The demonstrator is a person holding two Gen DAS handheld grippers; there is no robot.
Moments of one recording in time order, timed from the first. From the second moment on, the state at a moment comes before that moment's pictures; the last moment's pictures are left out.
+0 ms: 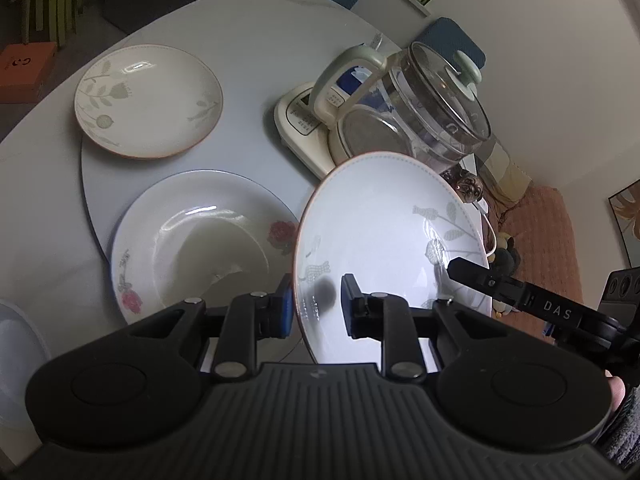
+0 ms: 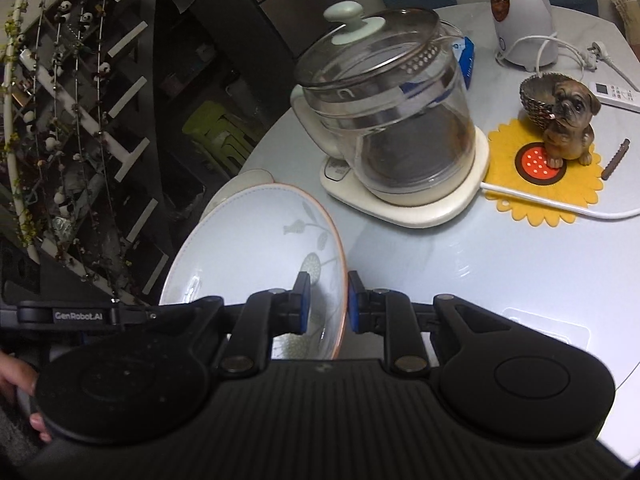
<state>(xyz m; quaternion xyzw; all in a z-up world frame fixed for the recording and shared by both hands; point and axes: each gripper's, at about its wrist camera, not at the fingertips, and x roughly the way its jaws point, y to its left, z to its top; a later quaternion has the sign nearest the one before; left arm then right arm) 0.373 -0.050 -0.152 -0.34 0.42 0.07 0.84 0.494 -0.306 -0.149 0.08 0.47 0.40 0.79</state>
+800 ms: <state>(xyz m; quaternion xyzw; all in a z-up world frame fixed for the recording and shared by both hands) 0.331 0.017 -0.198 -0.39 0.44 0.12 0.80 0.485 -0.225 -0.191 0.03 0.51 0.43 0.74</state>
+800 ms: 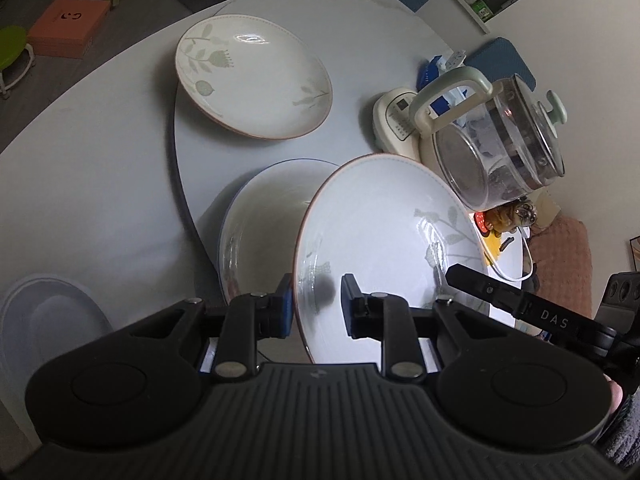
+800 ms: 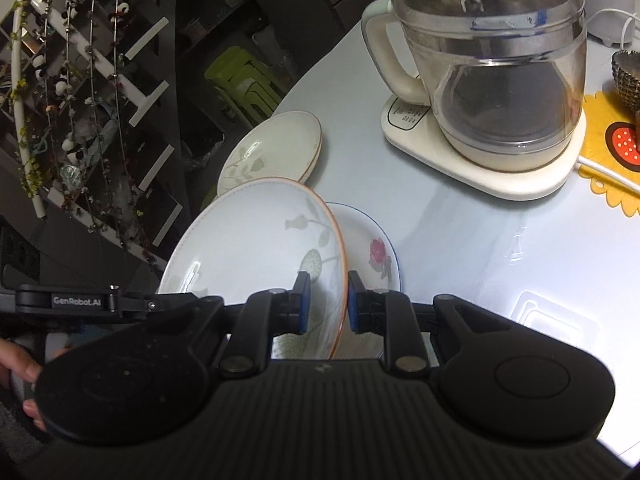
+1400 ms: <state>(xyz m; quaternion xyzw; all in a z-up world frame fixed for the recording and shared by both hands) 0.356 0.046 -0.240 -0.39 0.48 0.16 0.77 0.504 -0.174 -0.229 -0.04 0.53 0.45 0.72</state>
